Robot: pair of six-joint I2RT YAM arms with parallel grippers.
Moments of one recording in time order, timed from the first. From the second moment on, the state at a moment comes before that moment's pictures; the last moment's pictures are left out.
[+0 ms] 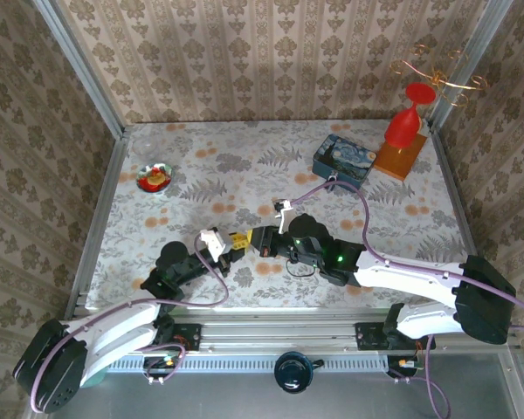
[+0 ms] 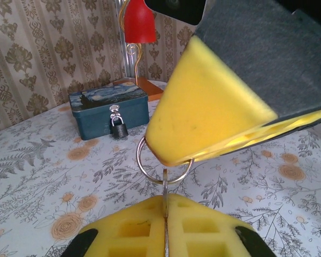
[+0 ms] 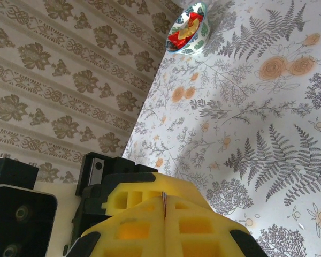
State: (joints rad) left arm -0.71 0.83 0.13 0.66 0.42 0.07; right arm 1.01 1.28 0.76 0.20 0.03 0.92
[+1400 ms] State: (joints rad) left arm -0.71 0.88 0.15 0.63 0.47 0.09; right arm 1.00 1.21 0.74 0.15 0.12 0.93
